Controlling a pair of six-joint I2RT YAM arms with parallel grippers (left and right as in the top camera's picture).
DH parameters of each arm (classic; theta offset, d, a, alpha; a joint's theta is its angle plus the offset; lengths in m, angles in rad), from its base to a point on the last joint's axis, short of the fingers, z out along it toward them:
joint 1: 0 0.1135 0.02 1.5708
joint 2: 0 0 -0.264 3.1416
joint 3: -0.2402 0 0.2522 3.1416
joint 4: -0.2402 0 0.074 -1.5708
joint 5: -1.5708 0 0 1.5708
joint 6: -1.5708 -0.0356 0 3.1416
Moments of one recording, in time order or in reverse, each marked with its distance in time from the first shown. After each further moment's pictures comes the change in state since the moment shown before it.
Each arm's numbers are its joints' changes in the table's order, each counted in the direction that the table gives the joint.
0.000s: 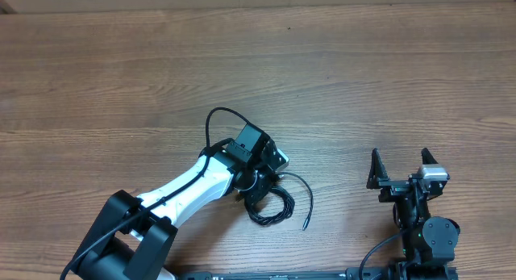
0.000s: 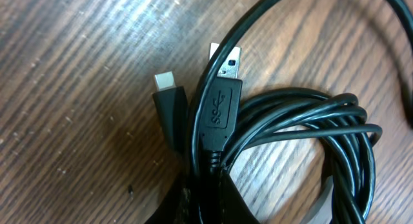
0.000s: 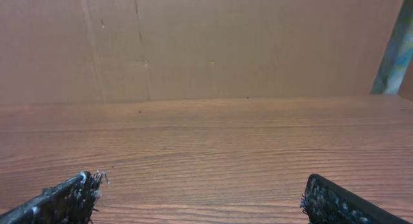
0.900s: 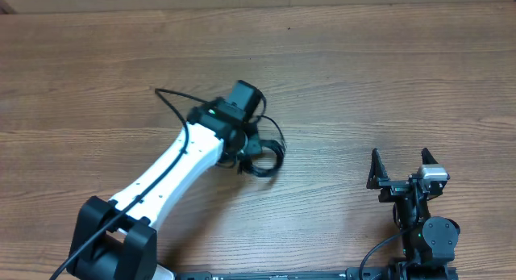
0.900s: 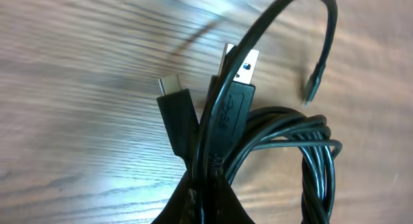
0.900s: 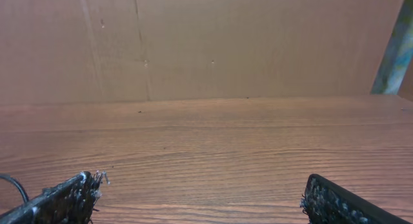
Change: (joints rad) left arm 0.126 -0.002 -0.356 -0.353 0.218 0.969; right arm 0.000 0.000 0.000 0.000 0.000 0.000
